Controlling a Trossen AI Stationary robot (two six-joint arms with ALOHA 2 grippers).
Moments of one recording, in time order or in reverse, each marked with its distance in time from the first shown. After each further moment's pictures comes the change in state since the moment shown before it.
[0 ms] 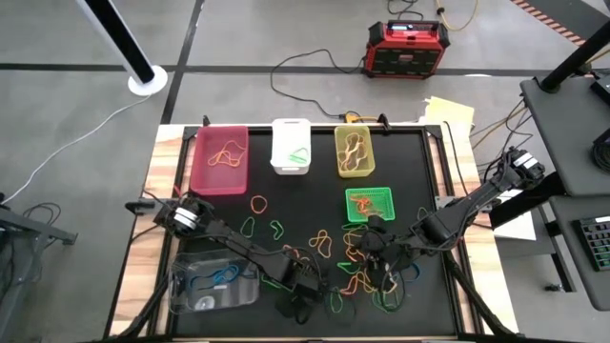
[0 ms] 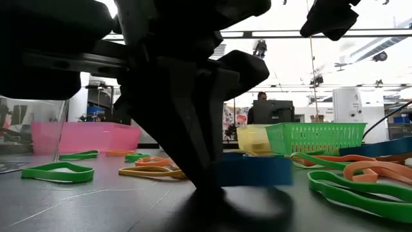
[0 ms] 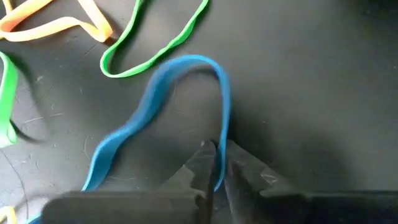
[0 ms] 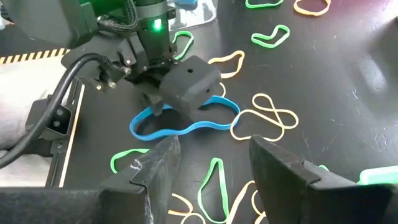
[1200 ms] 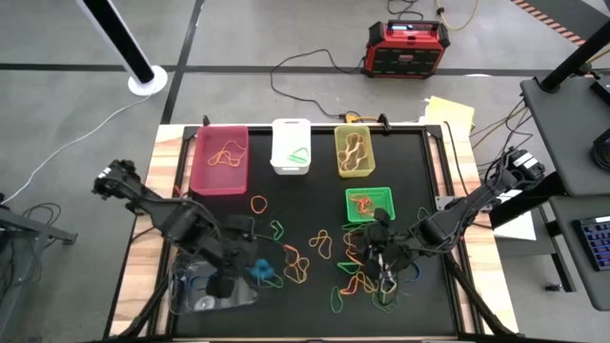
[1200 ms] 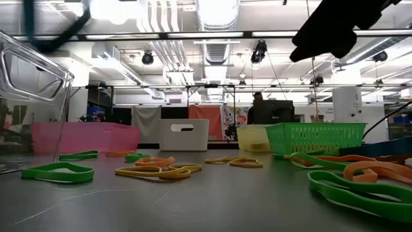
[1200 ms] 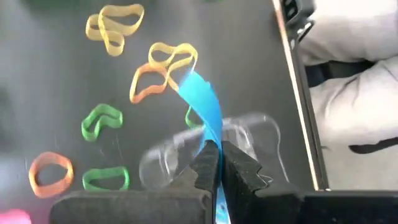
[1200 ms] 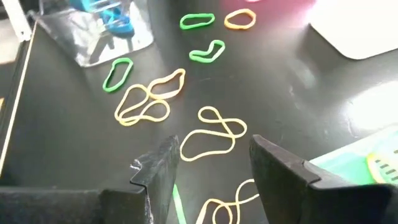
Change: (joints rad) left arm -0.124 -0.718 -0.025 -0.680 -0.079 -0.706; right arm 0.002 0.002 -0.118 0.113 0.248 0.118
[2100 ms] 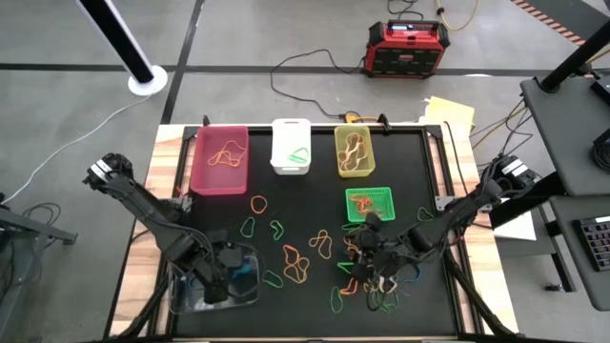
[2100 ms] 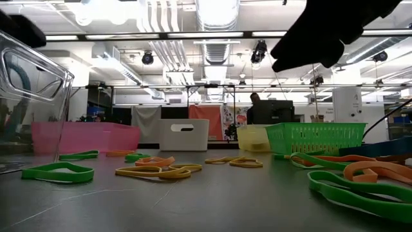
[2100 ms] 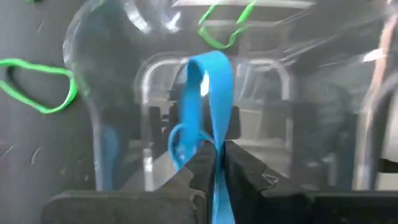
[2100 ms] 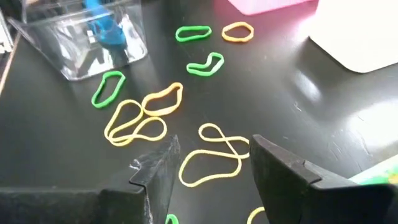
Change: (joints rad) left arm -0.165 -0.123 -0.598 0.325 -0.045 -0.469; right arm -0.008 0.142 0.003 0.182 0.071 -0.045
